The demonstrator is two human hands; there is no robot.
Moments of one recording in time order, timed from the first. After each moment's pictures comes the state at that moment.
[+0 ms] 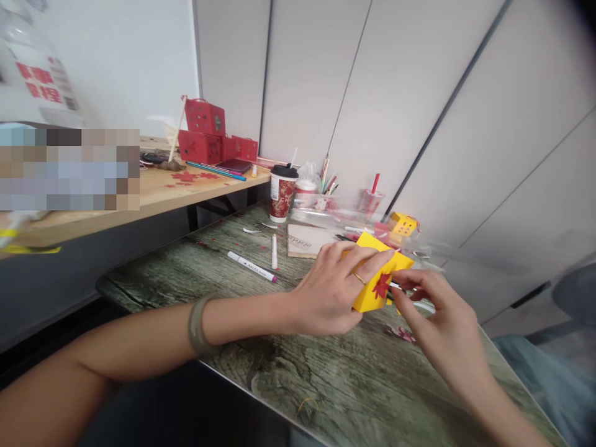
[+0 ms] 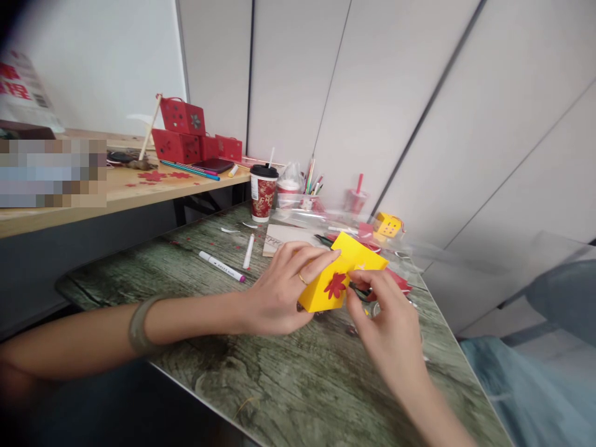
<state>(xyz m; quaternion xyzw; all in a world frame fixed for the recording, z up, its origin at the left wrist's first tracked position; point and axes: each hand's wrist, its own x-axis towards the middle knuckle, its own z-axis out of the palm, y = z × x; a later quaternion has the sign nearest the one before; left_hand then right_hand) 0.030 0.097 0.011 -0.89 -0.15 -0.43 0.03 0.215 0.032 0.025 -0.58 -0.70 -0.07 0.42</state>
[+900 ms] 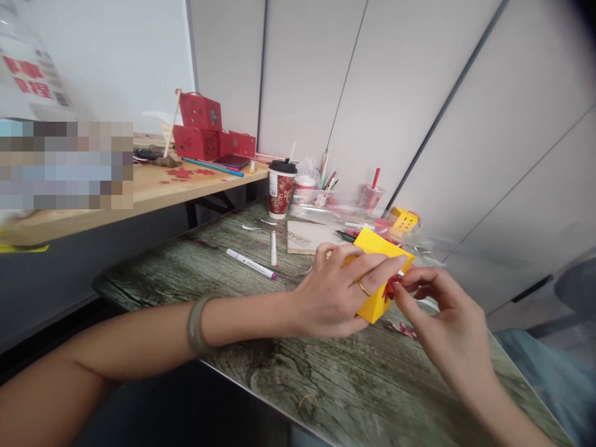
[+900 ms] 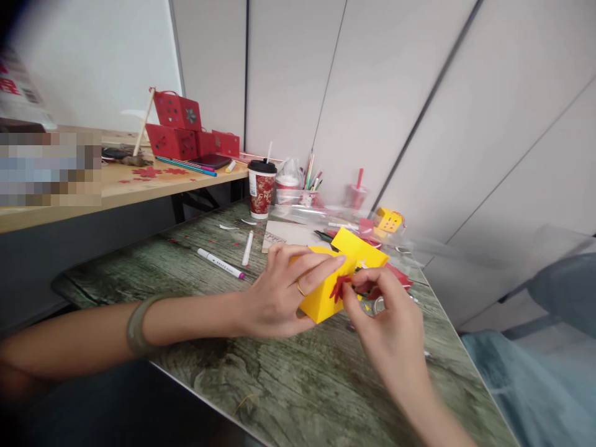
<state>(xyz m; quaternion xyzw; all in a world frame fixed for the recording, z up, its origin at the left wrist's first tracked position) 0.030 0.091 0.007 -0.88 -0.14 -0.44 0.12 0.205 0.030 0.024 -0.57 -0.67 -0.06 0.47</state>
